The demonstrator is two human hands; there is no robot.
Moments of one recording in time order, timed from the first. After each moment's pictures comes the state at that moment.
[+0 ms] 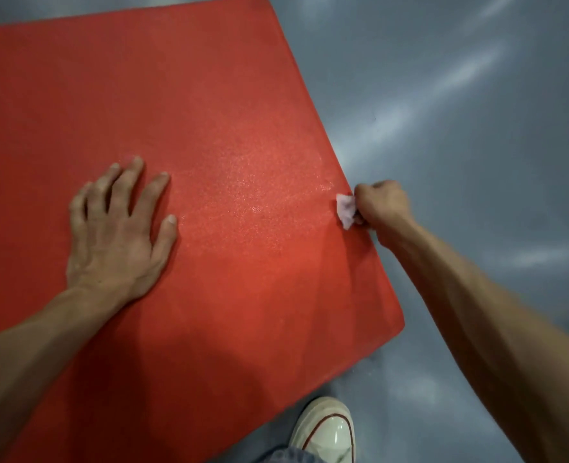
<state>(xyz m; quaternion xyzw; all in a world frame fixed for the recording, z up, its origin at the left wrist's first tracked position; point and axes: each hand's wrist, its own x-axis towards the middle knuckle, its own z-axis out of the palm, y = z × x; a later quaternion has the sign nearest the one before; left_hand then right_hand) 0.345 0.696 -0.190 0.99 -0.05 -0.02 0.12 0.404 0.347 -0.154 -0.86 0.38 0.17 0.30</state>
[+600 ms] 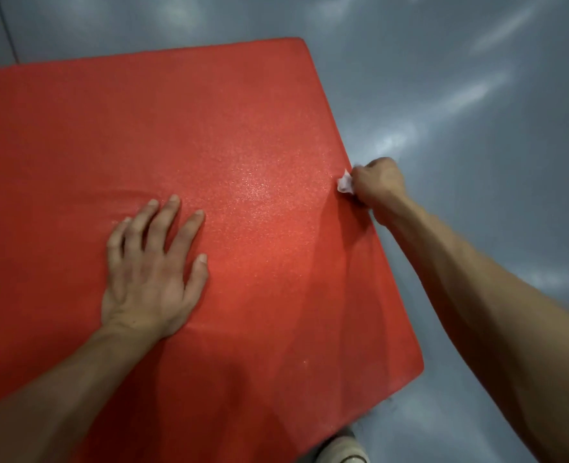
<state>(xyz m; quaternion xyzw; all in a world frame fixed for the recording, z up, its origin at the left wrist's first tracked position) 0.354 0.704 -0.197 0.99 -0.07 -0.01 0.12 0.507 0.383 -0.166 -0.89 0.33 0.16 0.26</state>
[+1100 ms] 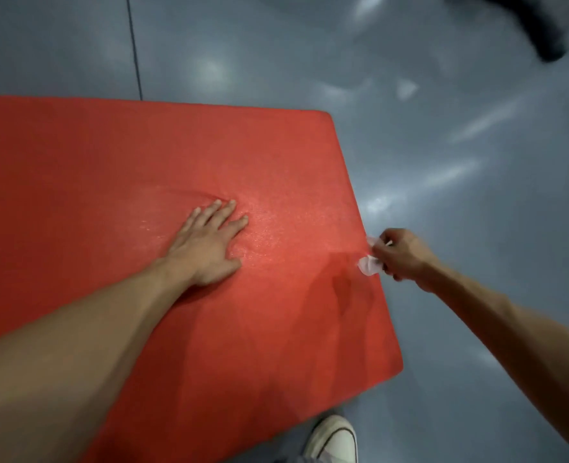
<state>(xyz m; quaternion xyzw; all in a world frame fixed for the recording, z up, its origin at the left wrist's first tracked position) 0.372 0.737 -0.160 0.94 -0.12 -0.25 0.18 0.402 0.394 -0.061 -0.92 0.19 0.26 0.22</state>
